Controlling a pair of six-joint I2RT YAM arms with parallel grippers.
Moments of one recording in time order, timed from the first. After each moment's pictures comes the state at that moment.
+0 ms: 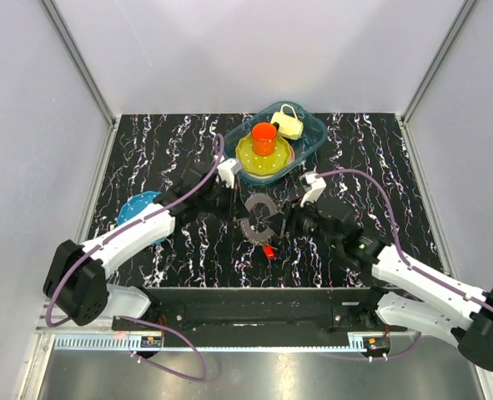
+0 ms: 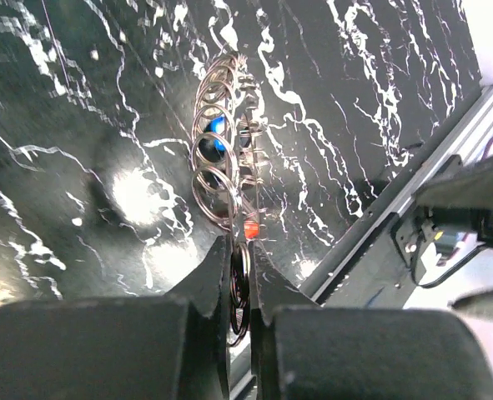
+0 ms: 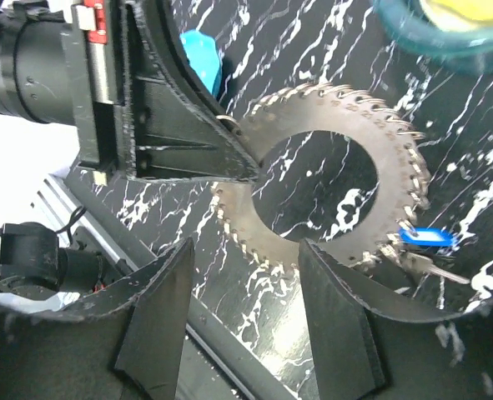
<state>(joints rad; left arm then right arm) -0.62 1.35 0.91 -0.24 0.40 -0.48 0.83 0.98 0.66 0.00 -0.03 0.60</state>
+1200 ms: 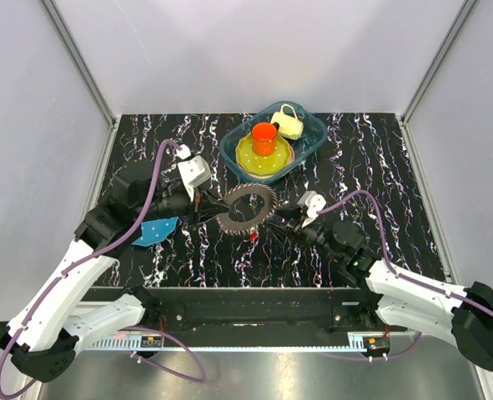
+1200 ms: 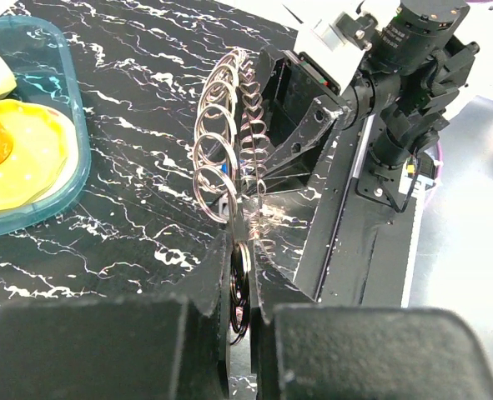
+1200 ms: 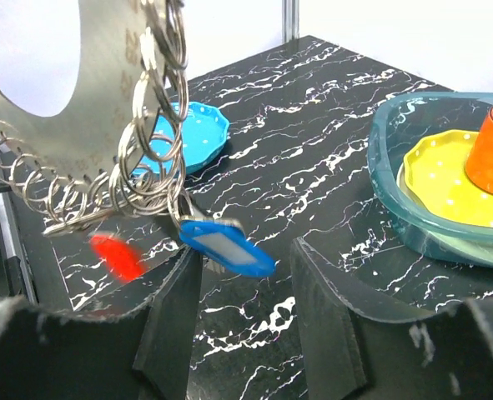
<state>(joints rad) -0.62 0.90 1.18 -0.58 0.60 0.05 0.83 0.94 0.33 0.68 -0.12 0.09</state>
